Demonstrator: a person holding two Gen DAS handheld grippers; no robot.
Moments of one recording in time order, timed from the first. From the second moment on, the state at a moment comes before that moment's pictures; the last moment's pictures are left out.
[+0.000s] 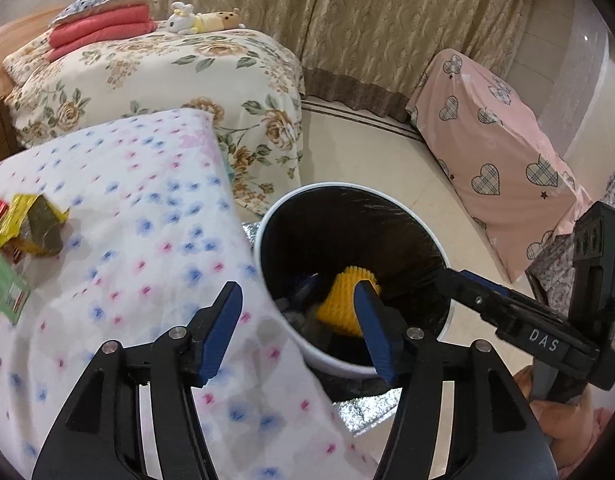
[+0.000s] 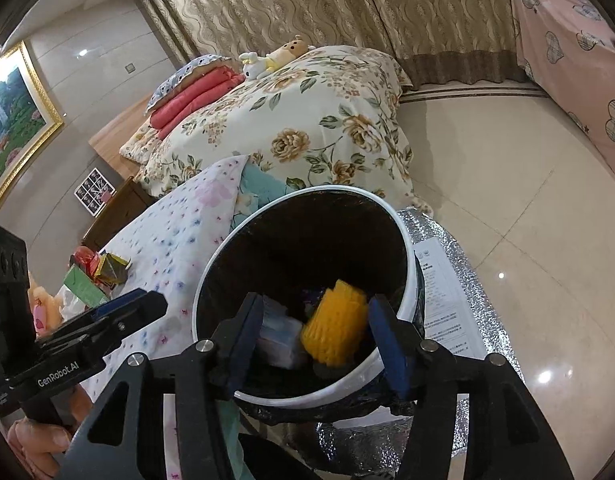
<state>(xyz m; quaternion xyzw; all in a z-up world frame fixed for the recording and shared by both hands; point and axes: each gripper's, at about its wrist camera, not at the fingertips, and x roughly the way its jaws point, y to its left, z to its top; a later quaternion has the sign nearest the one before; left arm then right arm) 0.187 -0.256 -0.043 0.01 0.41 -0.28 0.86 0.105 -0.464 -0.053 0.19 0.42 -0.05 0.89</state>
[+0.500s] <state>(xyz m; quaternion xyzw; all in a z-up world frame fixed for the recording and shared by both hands) 0.152 -0.151 -0.051 -0.04 0.41 -0.21 0.89 0.103 -0.402 -0.048 0.18 0.42 0.01 0.89</state>
